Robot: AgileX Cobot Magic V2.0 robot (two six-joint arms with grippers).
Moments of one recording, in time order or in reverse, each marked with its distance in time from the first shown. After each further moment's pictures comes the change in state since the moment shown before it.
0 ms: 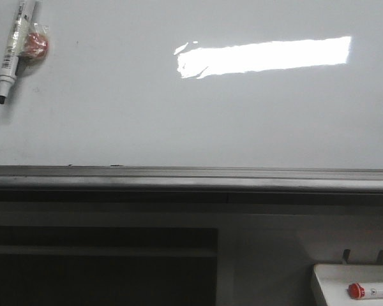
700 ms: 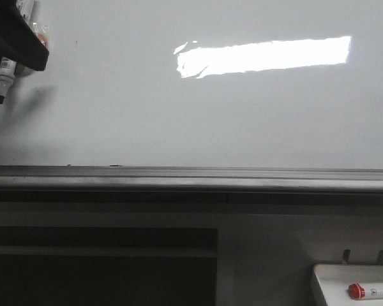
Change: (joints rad) left arm -0.139 0.735 -0.231 0.001 -0.105 0.053; right arm 0.000 0.029 0.000 0.000 0.038 -0.008
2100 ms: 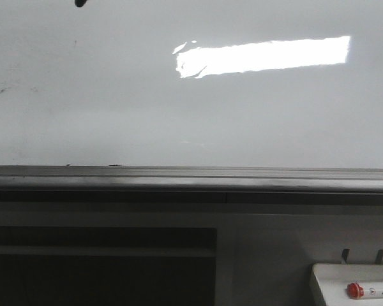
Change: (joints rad) left arm -0.553 -0.102 -0.208 0.051 0.284 0.827; right arm 0.457 0.789 -0.754 0.103 0.385 -0.640
